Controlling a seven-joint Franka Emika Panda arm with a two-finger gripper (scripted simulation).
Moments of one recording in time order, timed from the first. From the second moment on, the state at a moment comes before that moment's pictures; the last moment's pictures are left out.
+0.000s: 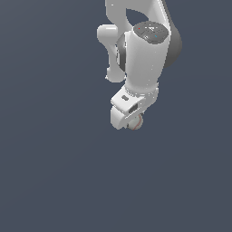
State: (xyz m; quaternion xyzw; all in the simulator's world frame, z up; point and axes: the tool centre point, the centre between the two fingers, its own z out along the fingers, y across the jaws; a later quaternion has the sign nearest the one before) arm 0.029 0.069 0.244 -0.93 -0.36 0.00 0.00
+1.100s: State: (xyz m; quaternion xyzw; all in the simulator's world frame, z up) arm 0.087 0.103 0.356 -0.93 -0.36 0.00 0.00
